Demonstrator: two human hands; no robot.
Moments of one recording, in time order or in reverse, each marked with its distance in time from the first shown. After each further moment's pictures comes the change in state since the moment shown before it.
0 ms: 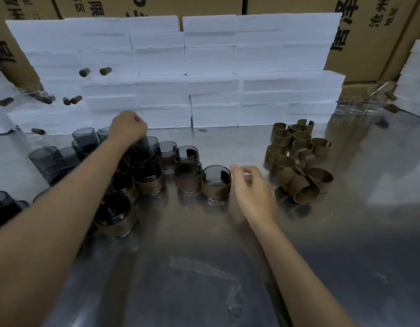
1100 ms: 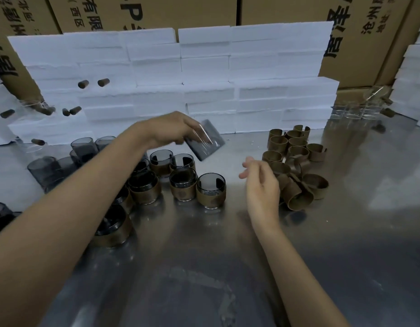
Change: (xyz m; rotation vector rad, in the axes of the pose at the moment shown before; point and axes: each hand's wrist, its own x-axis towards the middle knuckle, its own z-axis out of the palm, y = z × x) left_hand -0.043 0.086 0.003 -0.214 -0.651 0.353; right_hand -0.001 -0.020 -0.021 0.462 0.117 -0.040
